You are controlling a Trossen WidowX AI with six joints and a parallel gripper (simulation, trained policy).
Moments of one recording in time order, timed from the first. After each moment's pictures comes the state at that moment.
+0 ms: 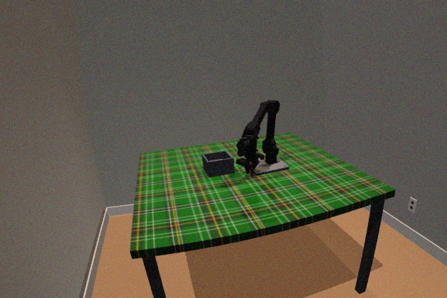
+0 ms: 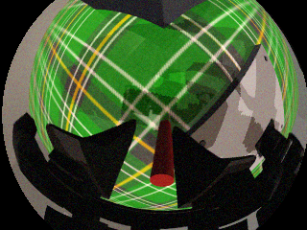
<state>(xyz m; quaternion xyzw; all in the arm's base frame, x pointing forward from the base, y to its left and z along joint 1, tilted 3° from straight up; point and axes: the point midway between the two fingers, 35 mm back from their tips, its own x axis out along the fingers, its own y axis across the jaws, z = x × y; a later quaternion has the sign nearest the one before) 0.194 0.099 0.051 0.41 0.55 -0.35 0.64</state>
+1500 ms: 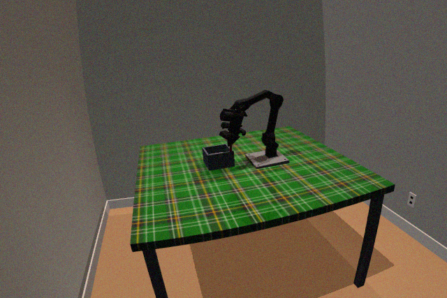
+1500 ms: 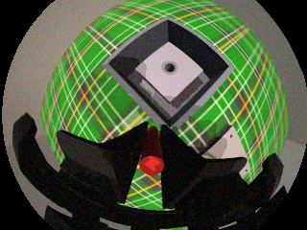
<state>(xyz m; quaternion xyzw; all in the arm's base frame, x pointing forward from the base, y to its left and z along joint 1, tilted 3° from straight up) 0.265 -0.003 0.159 0.35 0.47 -0.34 0.74</state>
